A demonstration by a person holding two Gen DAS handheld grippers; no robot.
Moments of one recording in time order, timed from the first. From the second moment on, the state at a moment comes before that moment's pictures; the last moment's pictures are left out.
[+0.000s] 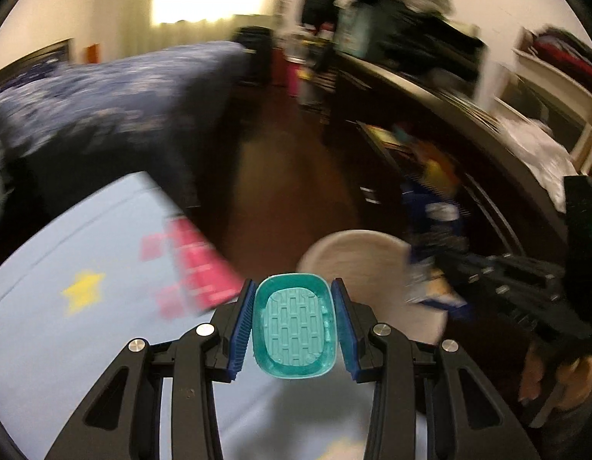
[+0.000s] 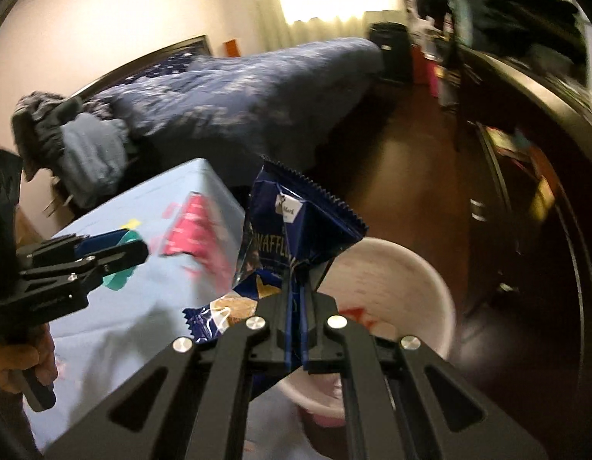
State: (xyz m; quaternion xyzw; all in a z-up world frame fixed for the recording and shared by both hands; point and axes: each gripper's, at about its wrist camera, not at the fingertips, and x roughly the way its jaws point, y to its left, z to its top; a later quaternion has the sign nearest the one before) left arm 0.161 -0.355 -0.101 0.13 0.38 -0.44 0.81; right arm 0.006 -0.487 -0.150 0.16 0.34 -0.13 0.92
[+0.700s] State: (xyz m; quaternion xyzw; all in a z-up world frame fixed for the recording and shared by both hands) left arm 0.167 -0.450 -0.151 0.17 0.42 -0.46 0.76; right arm 0.004 -0.540 -0.207 0.18 0.36 -0.18 0.90
